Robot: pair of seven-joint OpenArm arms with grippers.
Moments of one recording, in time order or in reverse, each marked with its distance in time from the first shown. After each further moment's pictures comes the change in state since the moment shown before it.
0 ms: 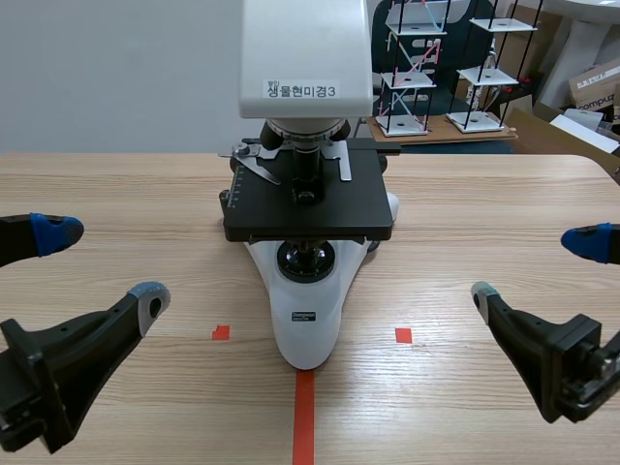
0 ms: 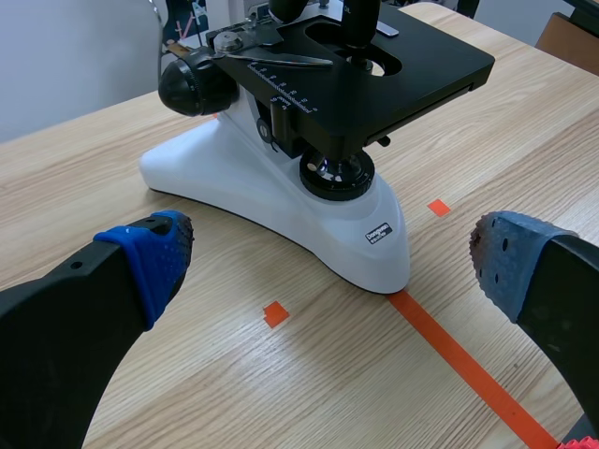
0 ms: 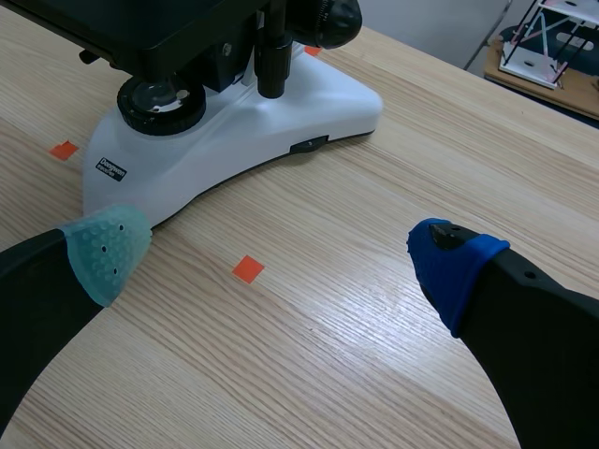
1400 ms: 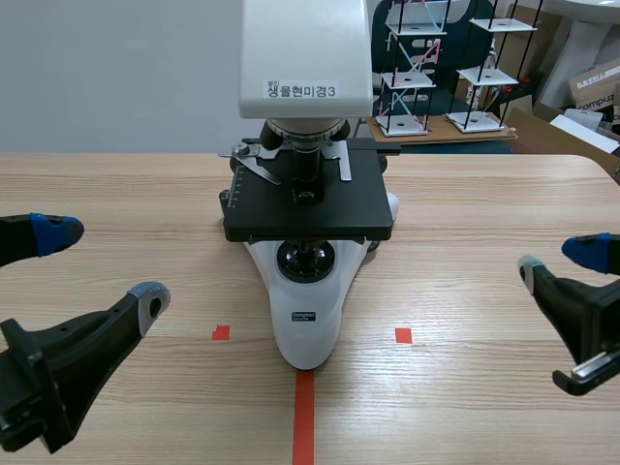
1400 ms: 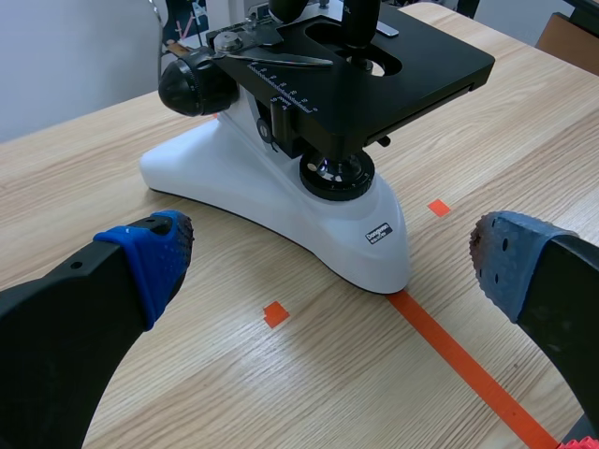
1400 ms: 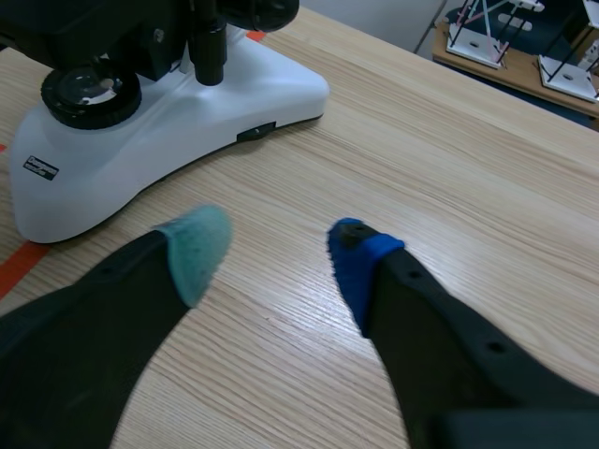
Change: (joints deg) left arm 0.0 0.0 0.0 0.0 0.0 0.0 0.0; right arm 0.8 0.0 0.0 -0.2 -0.1 -6.6 -2.4
